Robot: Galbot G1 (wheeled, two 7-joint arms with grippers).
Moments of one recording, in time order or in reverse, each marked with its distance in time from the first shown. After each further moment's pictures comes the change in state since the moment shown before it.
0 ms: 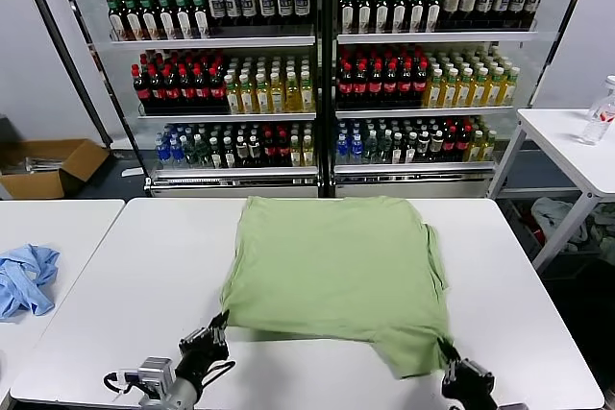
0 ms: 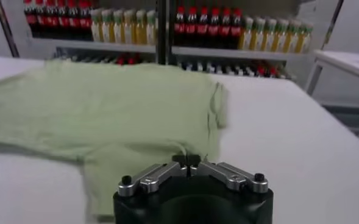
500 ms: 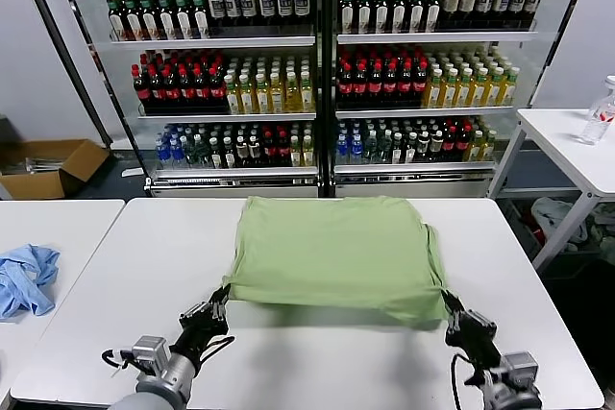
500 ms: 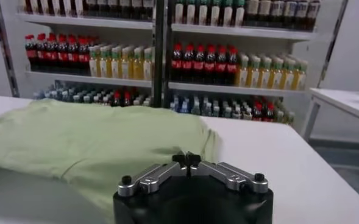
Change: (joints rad) left arm -0.155 0.063 0.040 0.112 -0.062 -0.037 0.001; right arm 0.349 -0.092 -0.123 -0.209 0.019 -0.009 0.005
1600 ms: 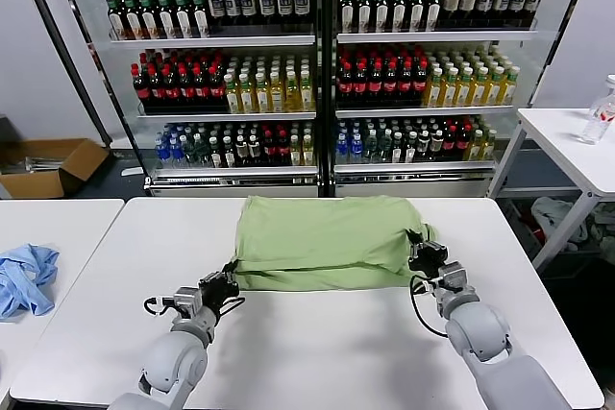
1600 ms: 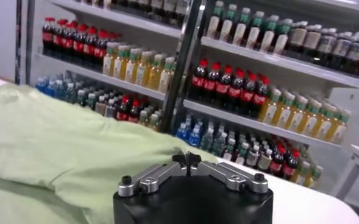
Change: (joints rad) left arm -0.297 -0.027 0.116 0.345 0.058 -0.014 -0.010; right arm 0.438 0.018 -0.254 -0.390 -0.169 0.024 -0.070
